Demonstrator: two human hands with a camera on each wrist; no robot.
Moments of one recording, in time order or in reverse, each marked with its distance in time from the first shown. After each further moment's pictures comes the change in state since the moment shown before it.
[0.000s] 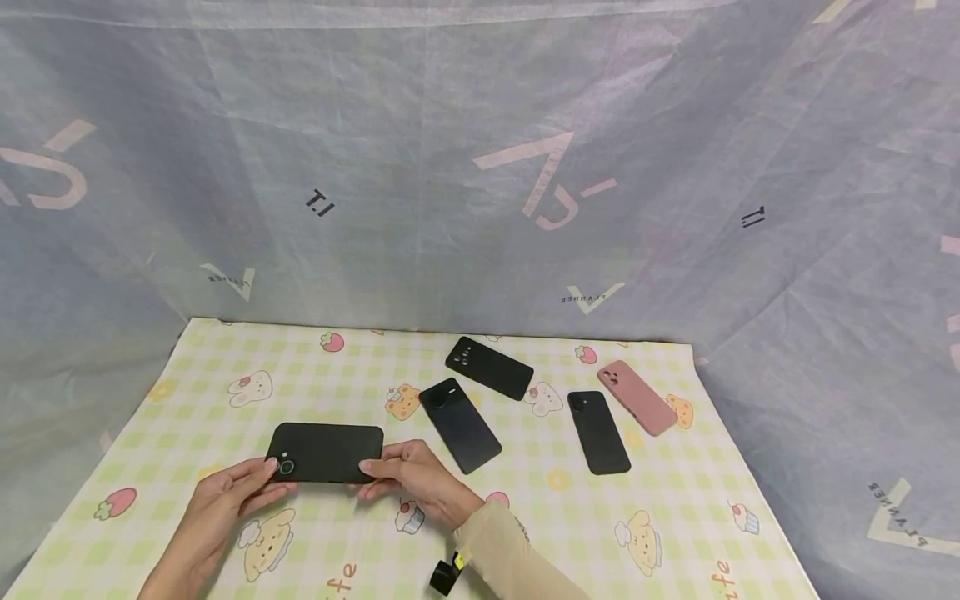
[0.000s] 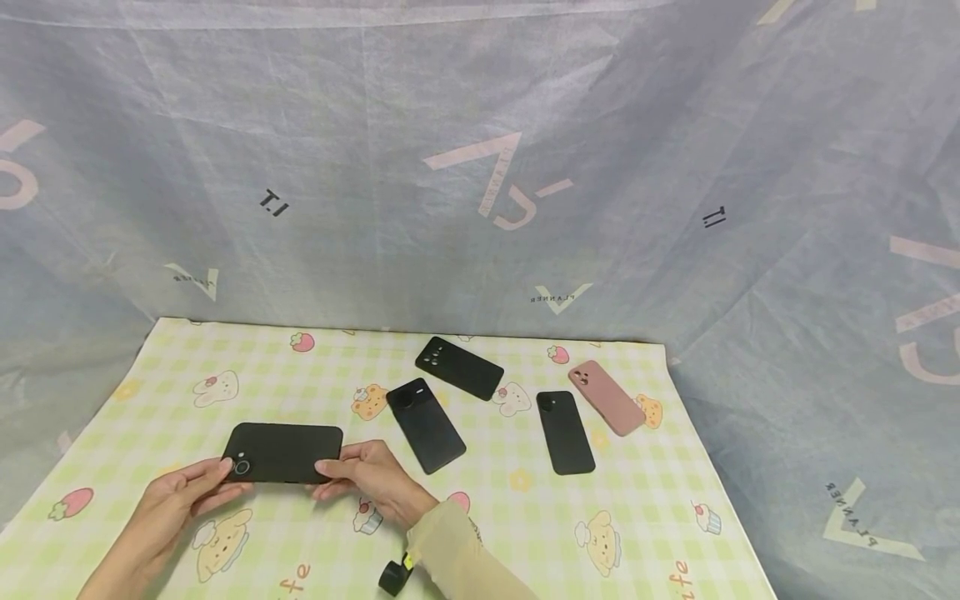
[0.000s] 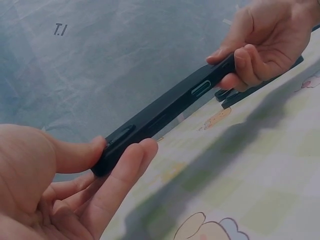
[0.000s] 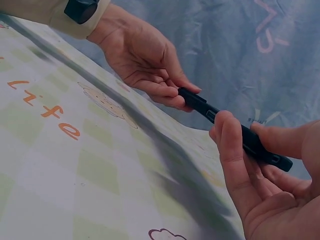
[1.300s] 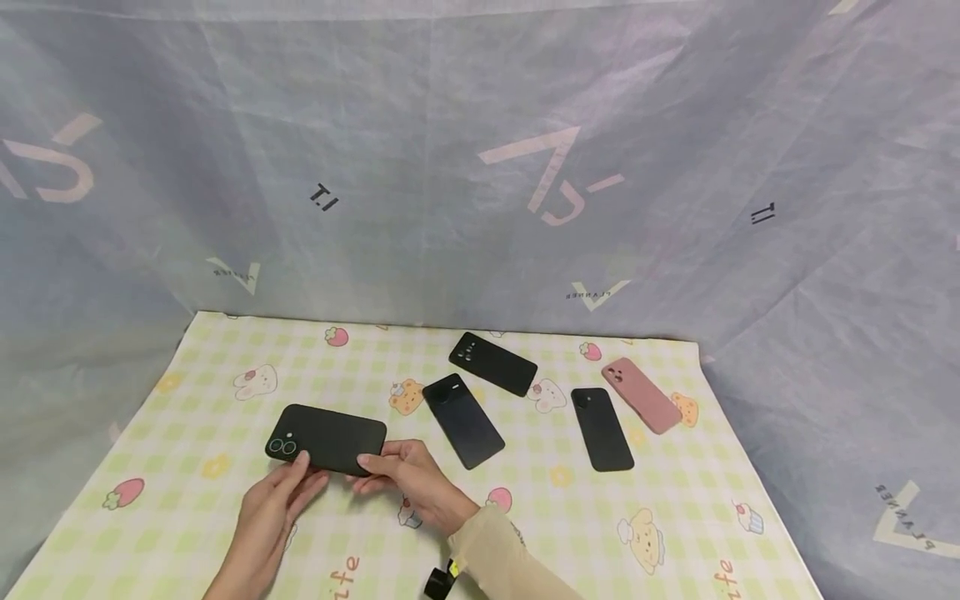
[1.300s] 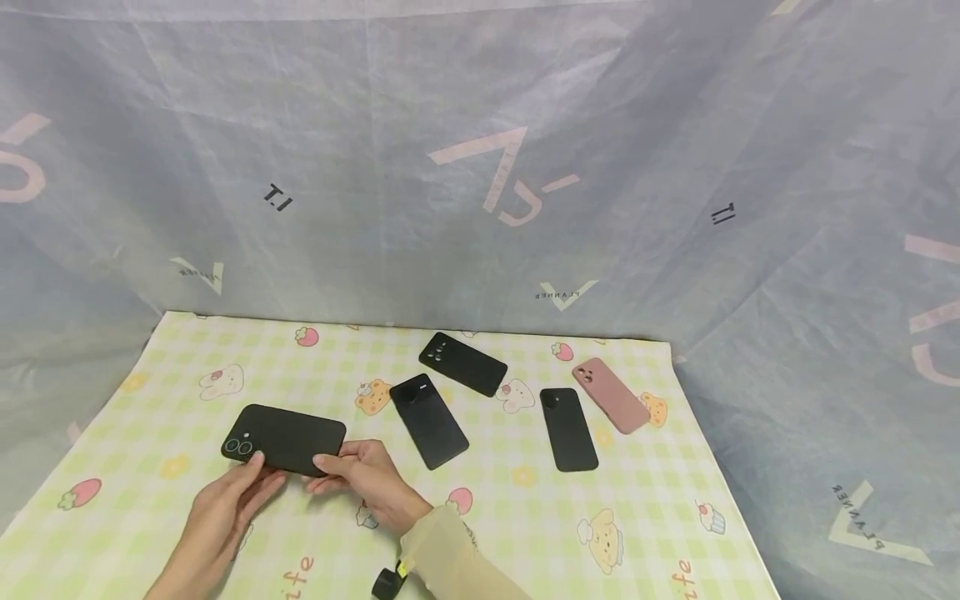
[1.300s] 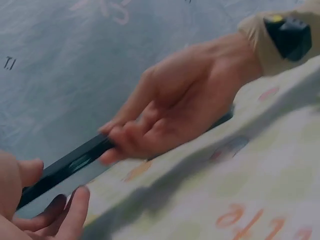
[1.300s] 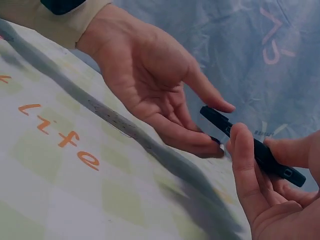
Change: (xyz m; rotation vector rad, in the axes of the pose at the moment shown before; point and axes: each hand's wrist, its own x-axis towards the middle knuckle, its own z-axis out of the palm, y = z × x) left_hand -0.012 -0.007 0.062 -0.158 0.096 -0.078; right_hand -0.003 0.002 0.014 -0.023 0.051 0.002
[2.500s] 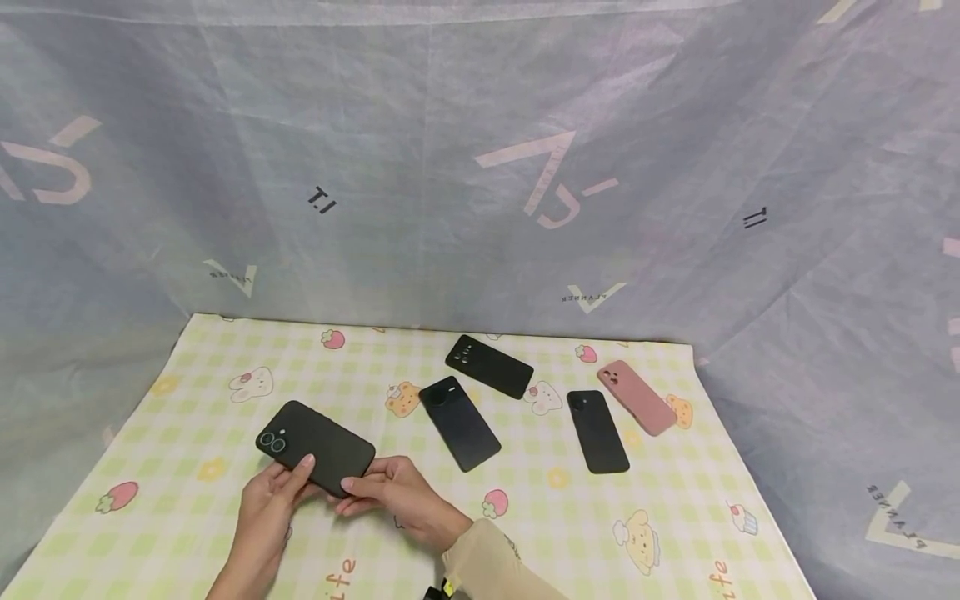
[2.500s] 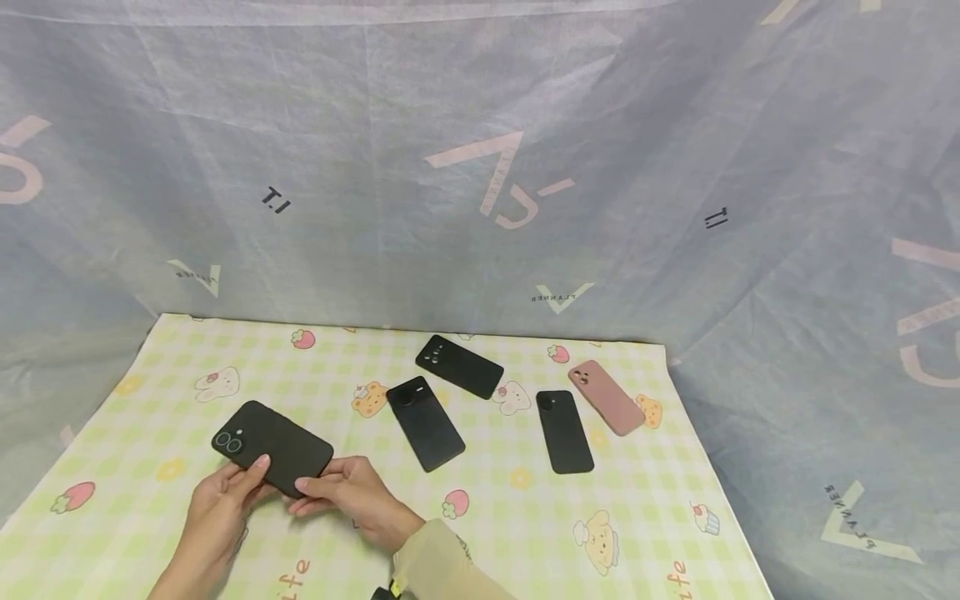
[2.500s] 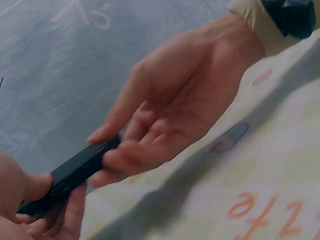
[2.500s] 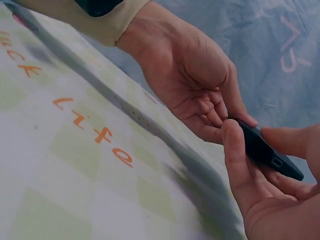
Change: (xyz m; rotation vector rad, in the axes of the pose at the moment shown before) left_hand 0.003 0.003 0.011 0.118 0.060 0.121; right_hand -0.009 0.011 0.015 0.046 -0.062 0.002
